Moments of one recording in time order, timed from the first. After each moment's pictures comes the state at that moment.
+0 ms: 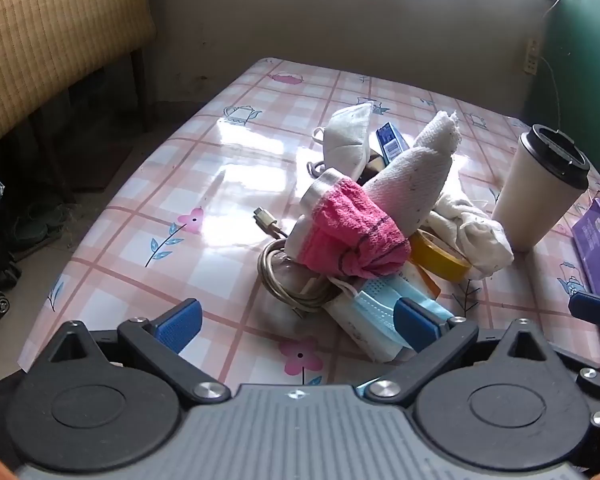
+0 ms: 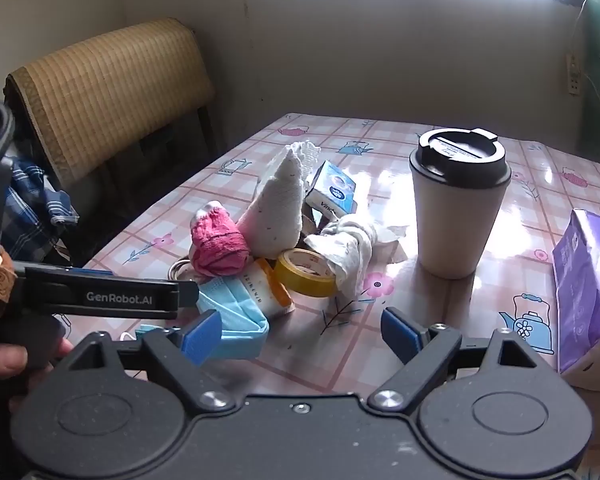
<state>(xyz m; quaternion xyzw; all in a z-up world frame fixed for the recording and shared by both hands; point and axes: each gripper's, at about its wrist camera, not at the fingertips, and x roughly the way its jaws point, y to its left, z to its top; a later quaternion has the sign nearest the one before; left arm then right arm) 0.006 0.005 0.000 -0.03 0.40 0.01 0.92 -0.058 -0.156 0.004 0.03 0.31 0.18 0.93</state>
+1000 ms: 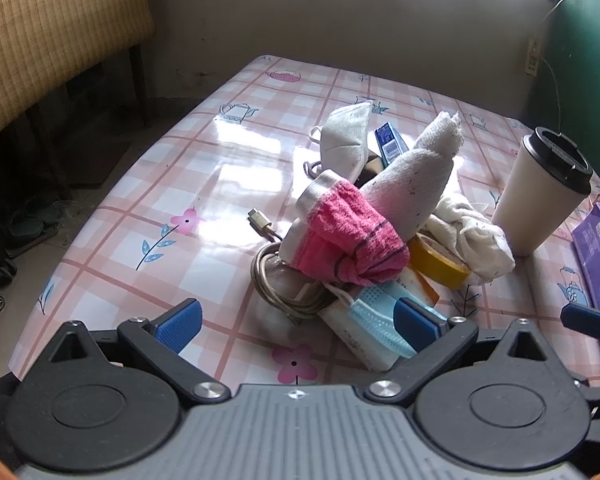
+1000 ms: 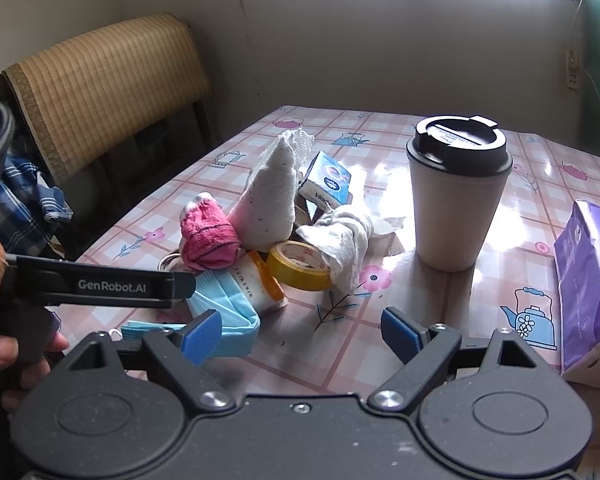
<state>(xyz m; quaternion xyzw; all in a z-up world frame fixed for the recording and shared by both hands) 0.014 0.004 -0.001 -0.03 0.40 0.01 0.92 -0.050 -0.155 -0.006 0.03 0.32 0.18 0.93</state>
